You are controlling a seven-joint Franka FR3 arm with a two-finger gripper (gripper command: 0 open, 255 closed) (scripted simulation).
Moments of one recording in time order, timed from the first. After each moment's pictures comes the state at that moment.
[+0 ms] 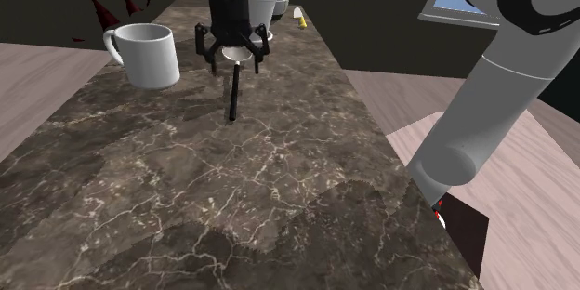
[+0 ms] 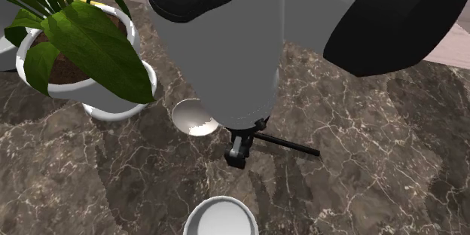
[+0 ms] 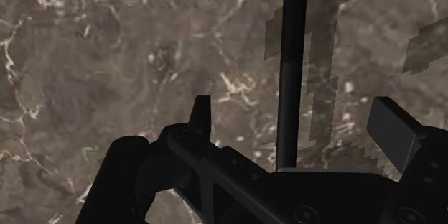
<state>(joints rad) 0.03 0.02 0.48 -1.72 0.06 1.61 1.24</state>
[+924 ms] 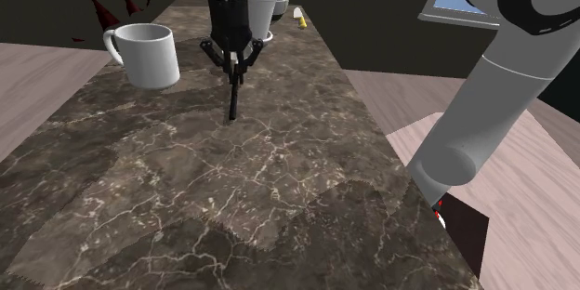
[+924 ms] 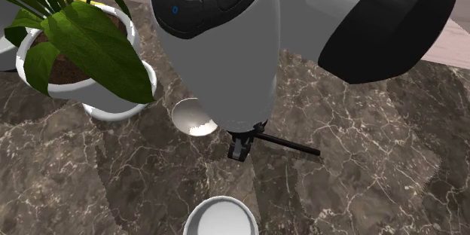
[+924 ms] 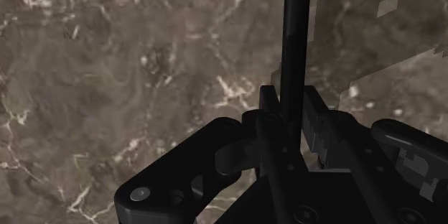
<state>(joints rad) 0.03 0.02 0.48 -1.75 0.06 1.64 1.23</state>
